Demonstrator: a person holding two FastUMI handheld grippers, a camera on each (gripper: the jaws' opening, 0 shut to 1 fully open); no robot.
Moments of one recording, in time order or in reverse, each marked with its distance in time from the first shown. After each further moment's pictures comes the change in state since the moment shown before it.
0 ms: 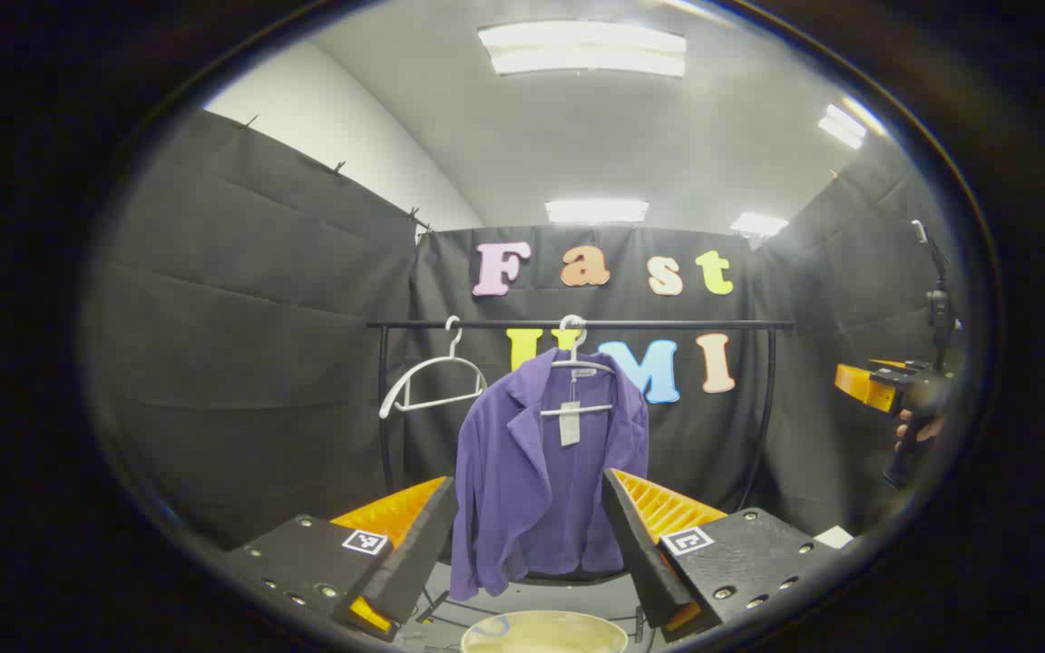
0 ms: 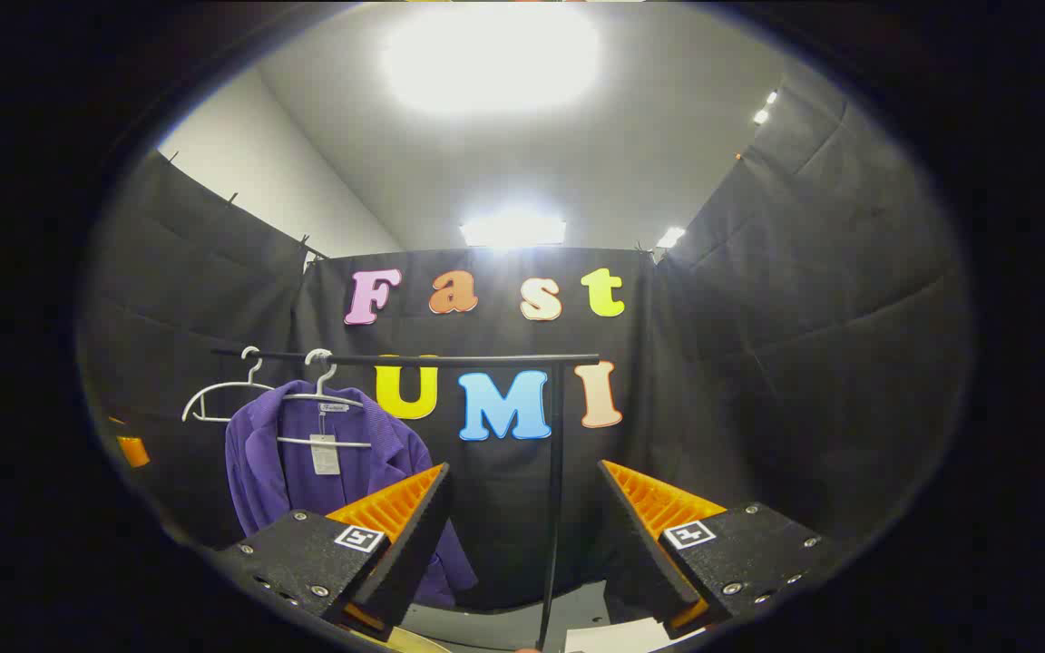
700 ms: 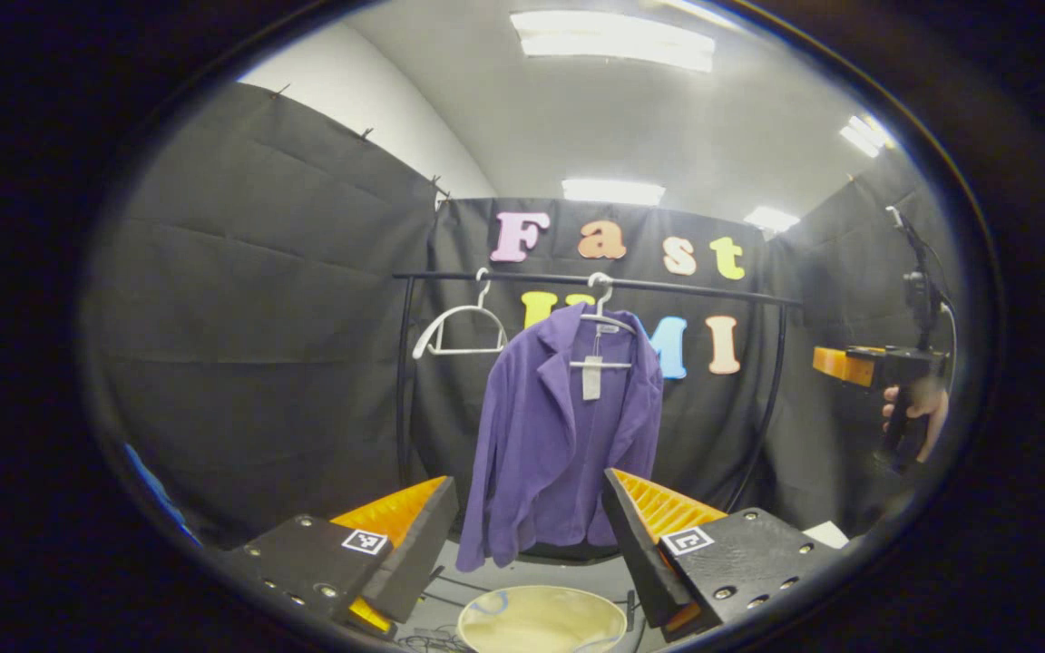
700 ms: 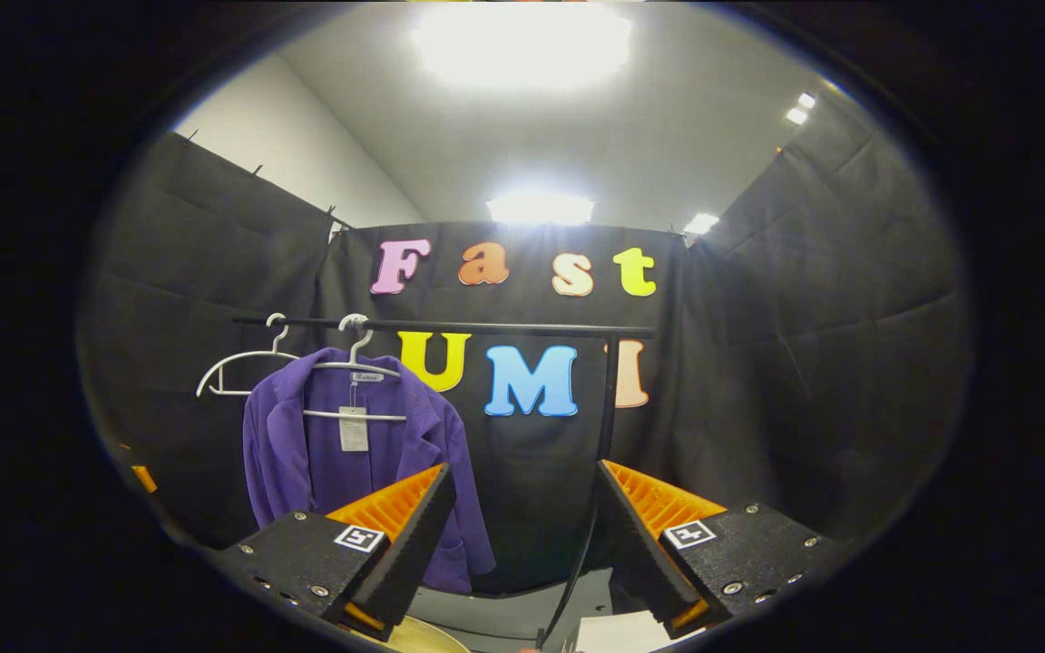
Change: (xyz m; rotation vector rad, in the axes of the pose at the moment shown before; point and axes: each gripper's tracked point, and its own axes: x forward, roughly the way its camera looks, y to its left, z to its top) left arm -0.025 0.043 -0.071 -0.066 0.095 0.005; right arm 0.013 0.063 -0.023 -0.069 0.082 0.063
